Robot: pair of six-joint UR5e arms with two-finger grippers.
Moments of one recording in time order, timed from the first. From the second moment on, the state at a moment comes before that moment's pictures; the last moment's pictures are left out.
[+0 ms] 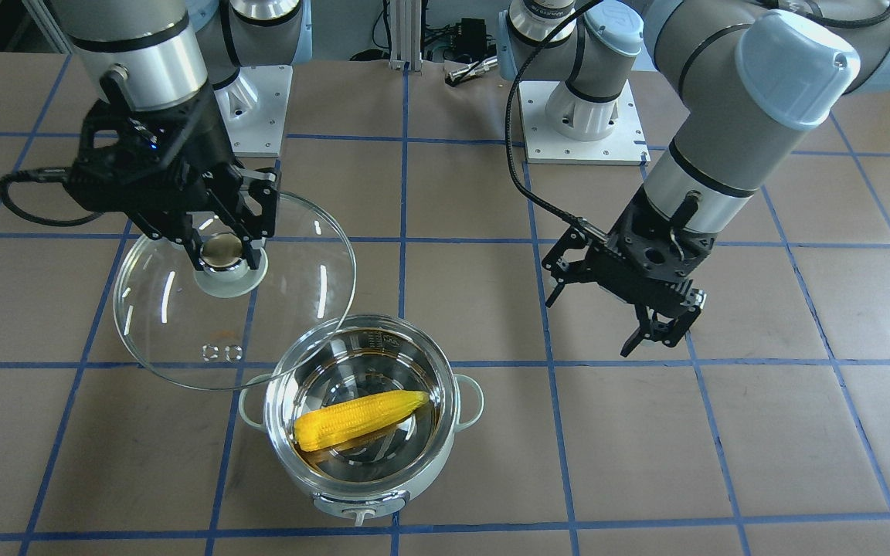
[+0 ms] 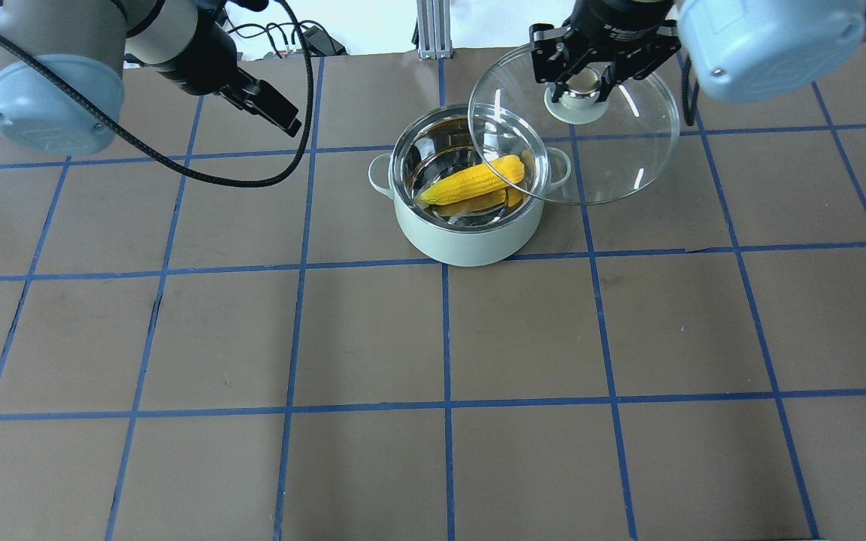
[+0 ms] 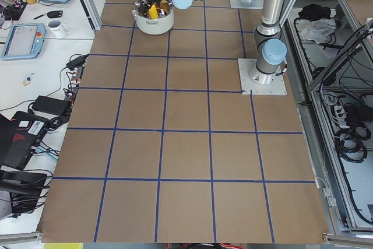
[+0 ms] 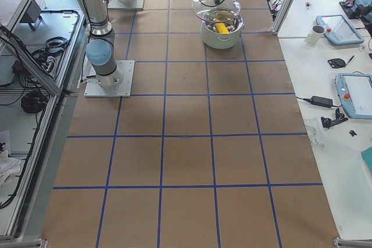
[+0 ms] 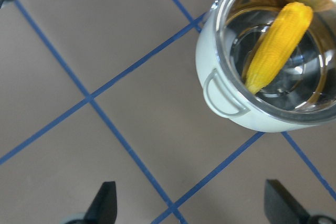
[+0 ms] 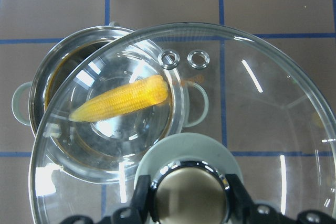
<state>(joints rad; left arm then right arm) -1.53 -1.75 -1.56 -1.19 1.33 0.62 1.70 -1.45 1.44 -1.79 -1.56 0.13</state>
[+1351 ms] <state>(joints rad) -1.51 -1.67 -1.57 -1.46 1.67 0.06 1.85 -1.16 1.43 -2.07 -1.59 0.28</state>
